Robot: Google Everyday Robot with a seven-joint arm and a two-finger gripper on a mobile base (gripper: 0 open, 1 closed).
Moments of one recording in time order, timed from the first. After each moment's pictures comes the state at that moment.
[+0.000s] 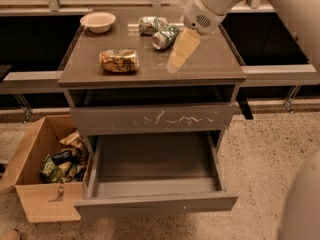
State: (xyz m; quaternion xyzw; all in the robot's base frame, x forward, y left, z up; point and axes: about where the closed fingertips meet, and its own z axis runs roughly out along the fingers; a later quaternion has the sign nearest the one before) arm 0.665 -0.065 0.943 -0.60 0.75 0.07 0.28
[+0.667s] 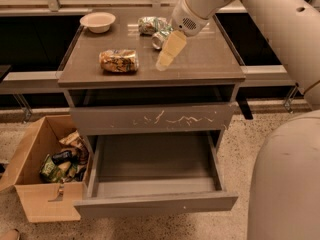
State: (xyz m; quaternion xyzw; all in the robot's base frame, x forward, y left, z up) arm 0.702 -0.034 0.922 -0.60 0.74 0.09 0.29
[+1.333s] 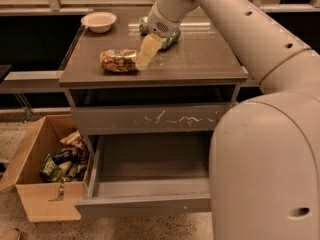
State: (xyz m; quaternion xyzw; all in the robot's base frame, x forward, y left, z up) arm 0.747 0.020 0.899 -0.61 0.73 0.07 0.29
